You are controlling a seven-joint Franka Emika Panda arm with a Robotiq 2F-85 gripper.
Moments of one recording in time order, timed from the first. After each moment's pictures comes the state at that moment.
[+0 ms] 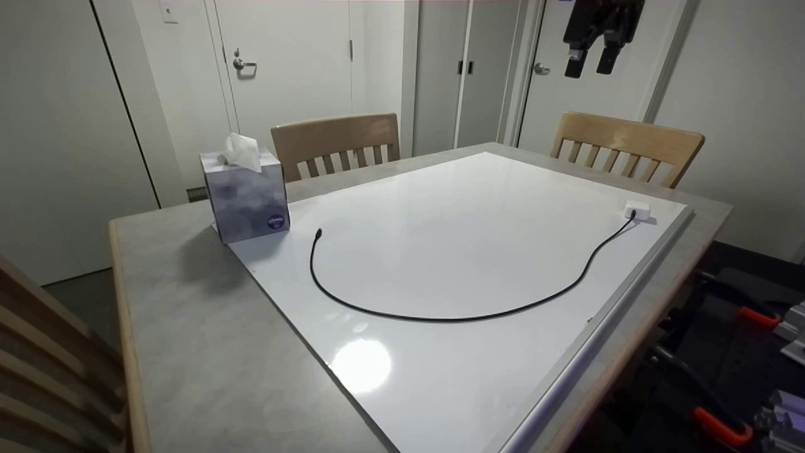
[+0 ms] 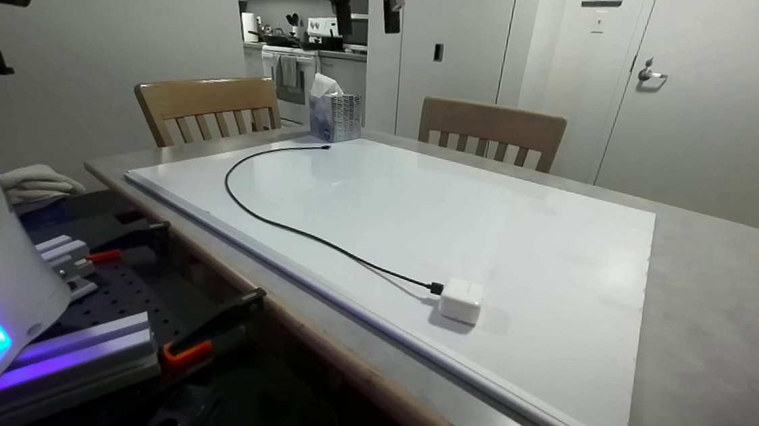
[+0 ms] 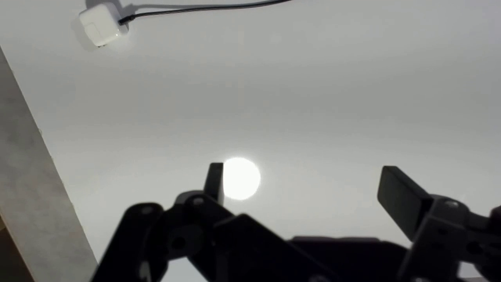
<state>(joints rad) -0.06 -0.36 -0.08 -2.51 -0.12 2.26 -0.02</state>
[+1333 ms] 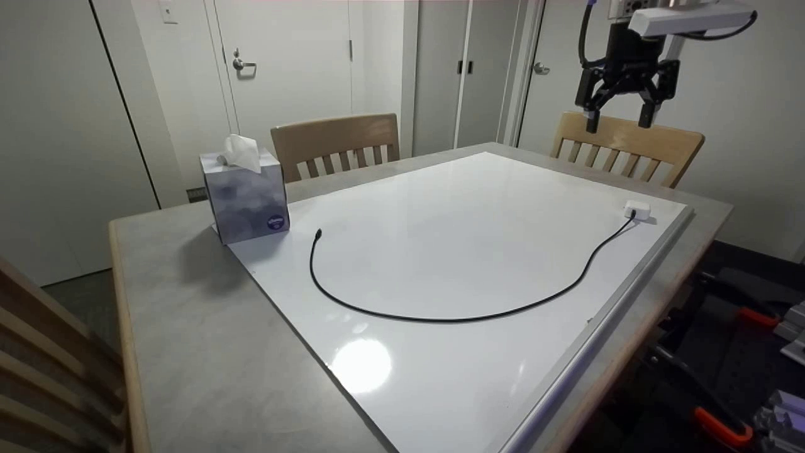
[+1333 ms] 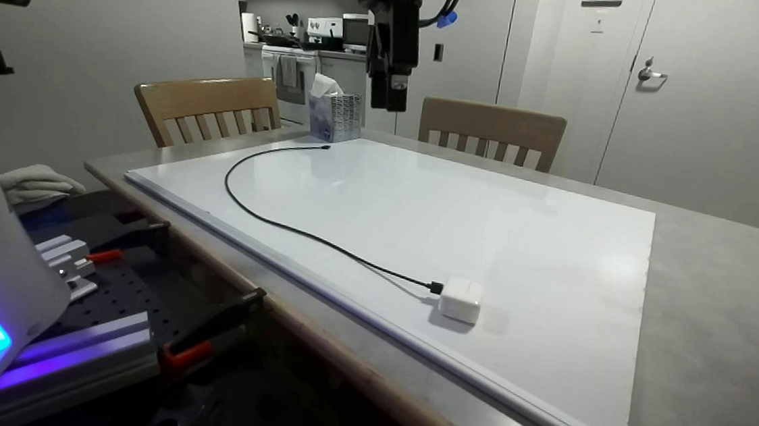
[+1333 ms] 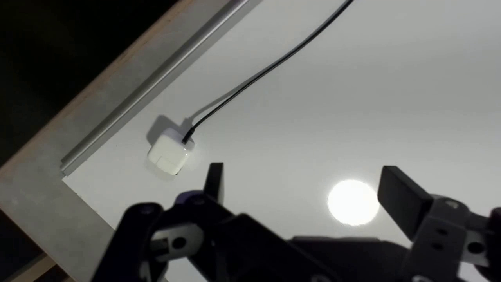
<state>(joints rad) -0.20 -0.20 -0.11 -2.56 -0.20 2.33 0.46</state>
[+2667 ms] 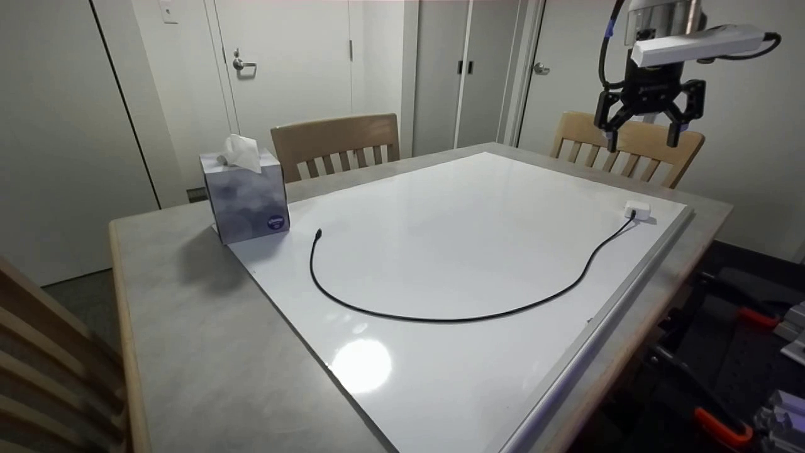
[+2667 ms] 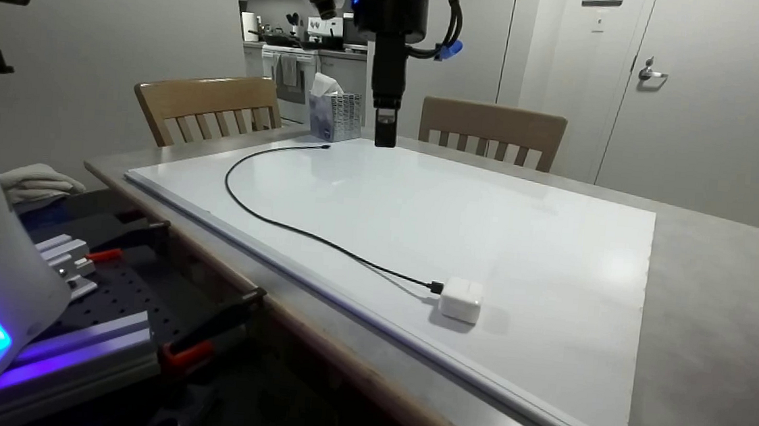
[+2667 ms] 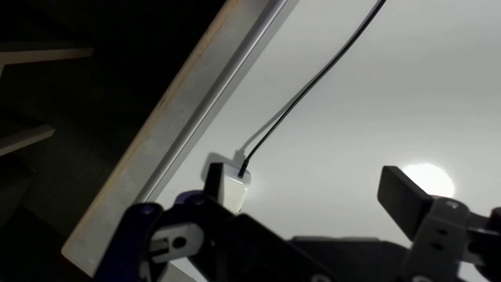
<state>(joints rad) -0.26 -0.17 -0.13 -2.62 -0.29 2.36 0.70</state>
